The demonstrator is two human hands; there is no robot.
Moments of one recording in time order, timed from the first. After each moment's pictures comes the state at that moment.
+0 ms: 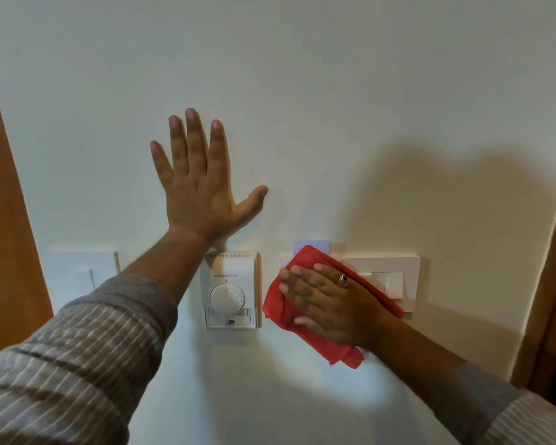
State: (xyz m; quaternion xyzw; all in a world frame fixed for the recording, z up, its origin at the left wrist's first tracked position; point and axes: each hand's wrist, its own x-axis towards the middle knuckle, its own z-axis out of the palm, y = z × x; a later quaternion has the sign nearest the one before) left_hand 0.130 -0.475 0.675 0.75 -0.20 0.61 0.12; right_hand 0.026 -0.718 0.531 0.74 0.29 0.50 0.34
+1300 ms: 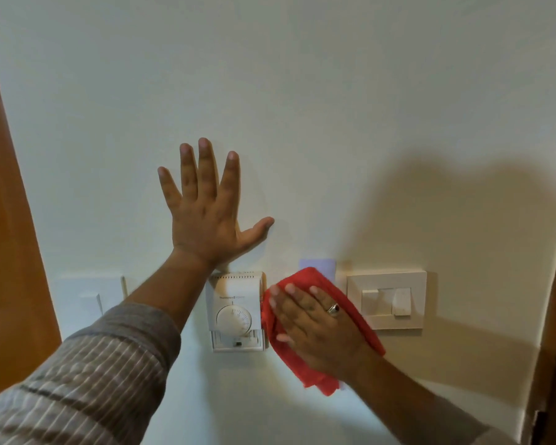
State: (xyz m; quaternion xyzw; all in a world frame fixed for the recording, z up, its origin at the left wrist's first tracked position) left_hand 0.135 -0.472 0.674 0.74 -0.24 0.63 0.07; right_hand 0.045 -0.680 0.500 0.77 0.20 0.51 0.31
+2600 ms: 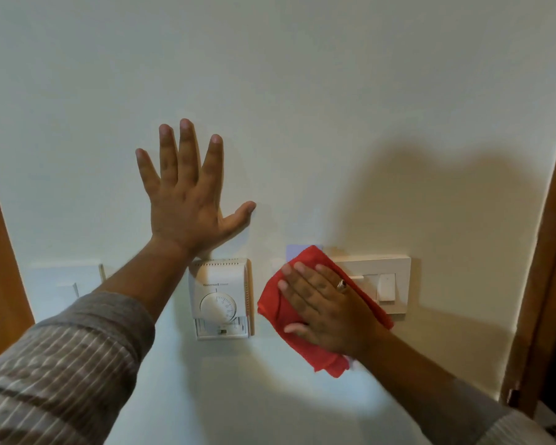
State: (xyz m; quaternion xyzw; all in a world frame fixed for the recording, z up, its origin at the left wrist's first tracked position) left_hand 0.139 -0.470 0.671 0.73 -0.24 0.63 0.08; right_hand 0.030 -0.714 0.511 0.77 0.21 0.54 0.28
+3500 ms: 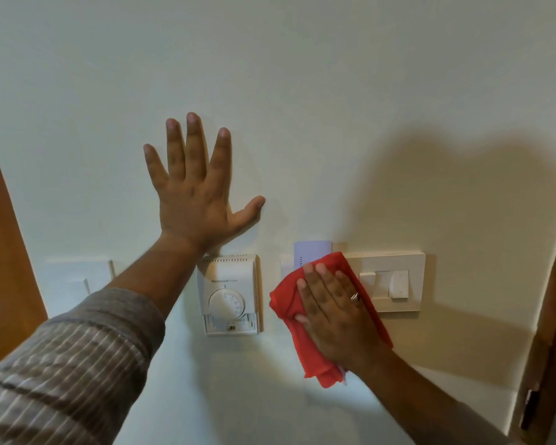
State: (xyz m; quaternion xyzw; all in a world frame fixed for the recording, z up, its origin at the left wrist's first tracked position) left_hand 0.140 -0.472 0.671 0.73 -0.24 0.63 0.08; right_hand 0.039 -0.699 0.481 0.77 0.14 0.58 0.22
